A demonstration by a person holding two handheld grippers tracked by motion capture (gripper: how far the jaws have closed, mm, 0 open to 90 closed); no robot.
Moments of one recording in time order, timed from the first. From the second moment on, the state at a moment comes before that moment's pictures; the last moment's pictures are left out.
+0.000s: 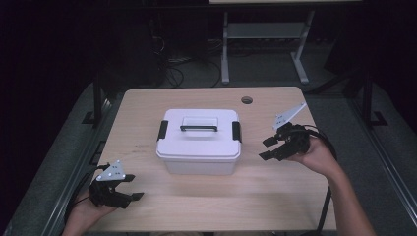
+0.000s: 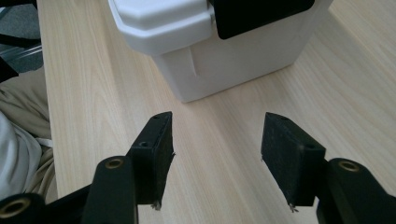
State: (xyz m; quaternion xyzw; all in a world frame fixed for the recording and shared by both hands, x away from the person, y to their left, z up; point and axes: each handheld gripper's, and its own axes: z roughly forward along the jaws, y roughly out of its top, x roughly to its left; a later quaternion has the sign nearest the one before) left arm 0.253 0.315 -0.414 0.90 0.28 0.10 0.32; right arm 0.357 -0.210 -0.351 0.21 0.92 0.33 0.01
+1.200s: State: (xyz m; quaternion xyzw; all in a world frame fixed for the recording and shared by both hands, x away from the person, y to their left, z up) left arm 0.253 0.316 -0.414 0.90 0.29 0.11 0.32; right arm 0.337 -0.238 -0.382 0.24 0.91 0.34 0.00
